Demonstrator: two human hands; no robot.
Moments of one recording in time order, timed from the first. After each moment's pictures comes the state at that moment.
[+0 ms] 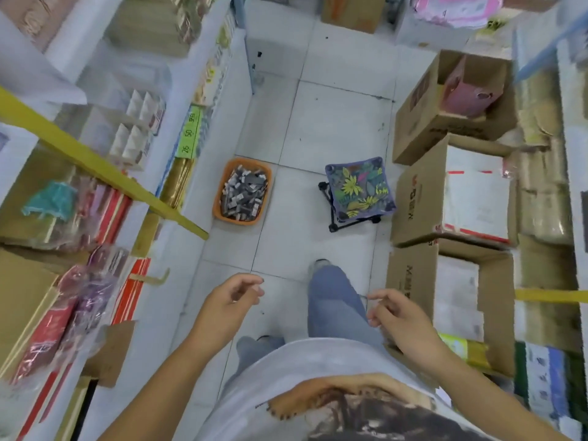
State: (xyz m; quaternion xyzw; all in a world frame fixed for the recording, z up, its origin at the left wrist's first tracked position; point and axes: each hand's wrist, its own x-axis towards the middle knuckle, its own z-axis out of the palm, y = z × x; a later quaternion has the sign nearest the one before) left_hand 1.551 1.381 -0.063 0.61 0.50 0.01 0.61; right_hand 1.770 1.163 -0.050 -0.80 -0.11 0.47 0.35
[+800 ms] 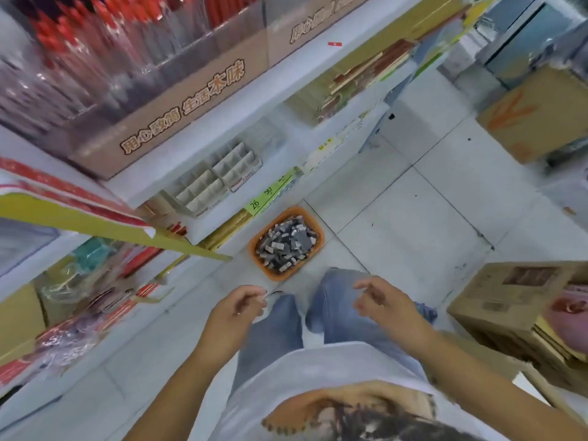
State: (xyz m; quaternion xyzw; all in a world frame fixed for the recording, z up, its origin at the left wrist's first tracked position) left_hand 1.693 1.606 -0.080 0.38 0.68 0.19 0.60; right_hand 1.982 1.605 -0.049 -0.71 -0.40 0.56 0.15
